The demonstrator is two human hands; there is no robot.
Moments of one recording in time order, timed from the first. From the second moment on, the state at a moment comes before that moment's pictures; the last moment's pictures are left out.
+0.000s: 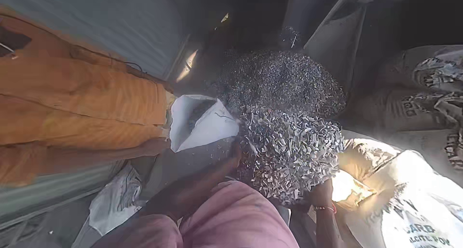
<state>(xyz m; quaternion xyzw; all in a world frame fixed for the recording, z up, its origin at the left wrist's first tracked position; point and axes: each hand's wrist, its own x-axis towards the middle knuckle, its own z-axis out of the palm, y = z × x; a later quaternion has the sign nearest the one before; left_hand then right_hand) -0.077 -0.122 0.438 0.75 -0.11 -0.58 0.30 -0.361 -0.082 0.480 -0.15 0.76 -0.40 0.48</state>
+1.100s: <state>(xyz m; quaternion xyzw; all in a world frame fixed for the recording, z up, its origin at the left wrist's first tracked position) -0.039 -0.027 0.476 0.71 0.38 -0.28 0.53 -0.159 -0.292 0.431 -0.48 0.62 0.05 0.62</state>
